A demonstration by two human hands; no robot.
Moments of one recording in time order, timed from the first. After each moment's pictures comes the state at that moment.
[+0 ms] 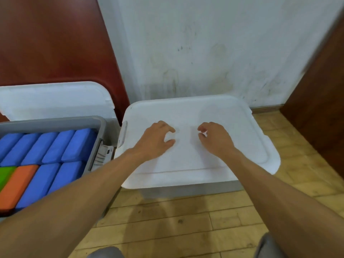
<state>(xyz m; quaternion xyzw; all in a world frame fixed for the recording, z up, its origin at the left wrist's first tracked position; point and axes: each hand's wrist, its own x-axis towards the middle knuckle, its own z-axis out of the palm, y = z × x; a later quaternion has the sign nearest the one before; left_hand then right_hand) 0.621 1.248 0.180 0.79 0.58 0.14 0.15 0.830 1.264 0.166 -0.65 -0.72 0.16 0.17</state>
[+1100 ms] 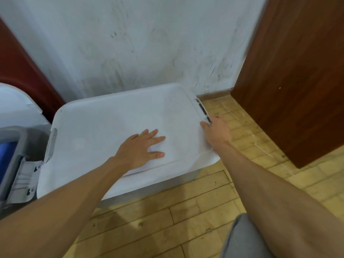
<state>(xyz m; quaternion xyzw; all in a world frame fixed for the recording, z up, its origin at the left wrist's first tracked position) 0.734 1.274 0.131 0.84 0.49 -0.05 0.21 0.993 1.278 0.123 -0.81 -0.52 0.14 0.24</state>
